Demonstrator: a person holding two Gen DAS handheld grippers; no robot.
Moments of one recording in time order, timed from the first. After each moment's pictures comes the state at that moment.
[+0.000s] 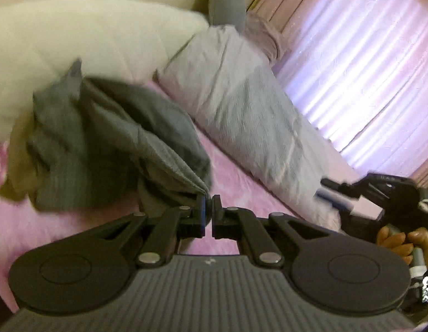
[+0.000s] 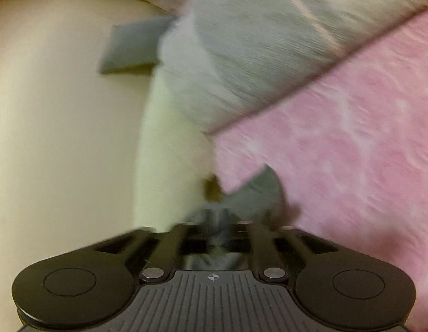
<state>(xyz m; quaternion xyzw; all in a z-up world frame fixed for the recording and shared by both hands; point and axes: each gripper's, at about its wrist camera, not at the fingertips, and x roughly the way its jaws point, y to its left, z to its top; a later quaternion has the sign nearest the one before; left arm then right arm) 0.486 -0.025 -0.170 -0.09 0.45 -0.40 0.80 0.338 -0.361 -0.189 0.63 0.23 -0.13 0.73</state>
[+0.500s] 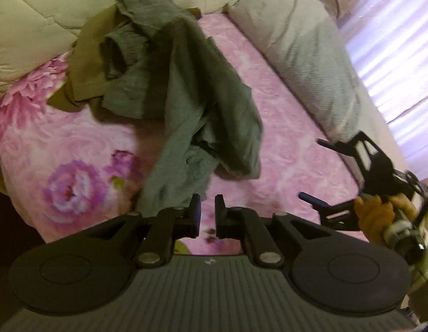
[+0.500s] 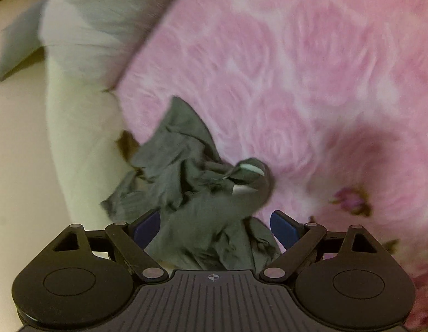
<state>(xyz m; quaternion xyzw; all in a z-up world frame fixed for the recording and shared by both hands) 0.502 0.046 -0.263 -0.05 0.56 -0.29 0.78 0.390 -0.342 -0.366 0.74 0.35 -0.16 0.56</state>
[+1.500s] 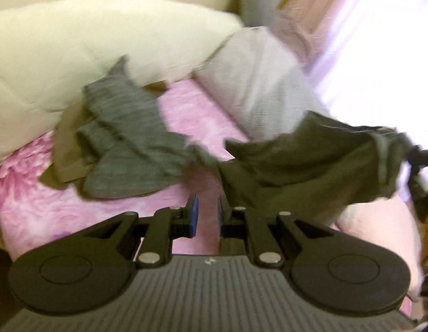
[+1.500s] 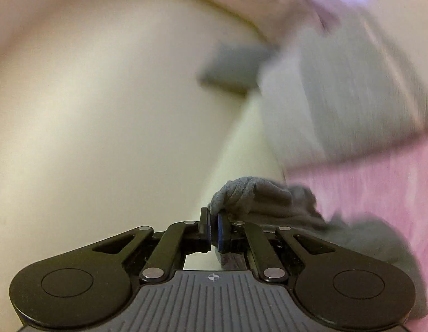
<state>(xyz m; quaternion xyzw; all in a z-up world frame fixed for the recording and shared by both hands) 0.471 0.010 -0.150 -0.07 0.44 -0.36 0.82 0.249 -0.368 -0.127 0.50 0.06 -0.01 0.87</state>
